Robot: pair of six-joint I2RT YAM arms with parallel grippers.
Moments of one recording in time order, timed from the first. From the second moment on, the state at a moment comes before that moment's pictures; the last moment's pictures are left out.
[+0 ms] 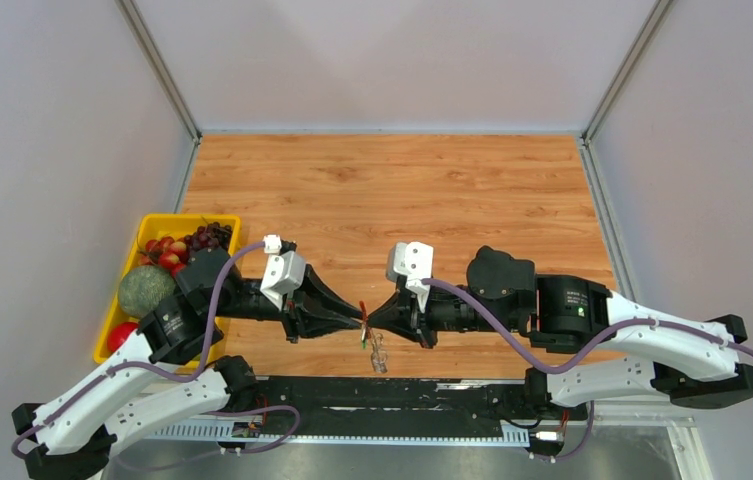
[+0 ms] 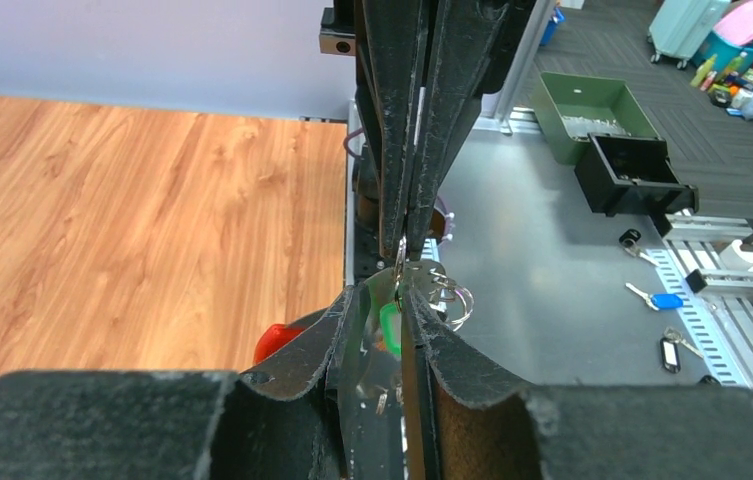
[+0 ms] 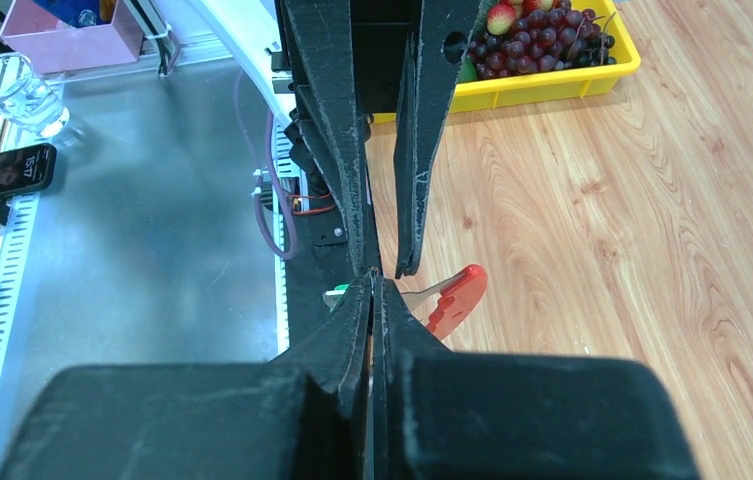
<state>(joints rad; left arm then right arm) -0.92 0.65 0.91 -0.27 0.70 -0.12 1.42 1.05 1.37 -0.58 -0.03 0.05</state>
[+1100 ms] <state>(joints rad) -0.92 0.64 0.90 -0.24 0.74 -0.13 1.47 1.05 1.37 -0.53 0.03 0.00</state>
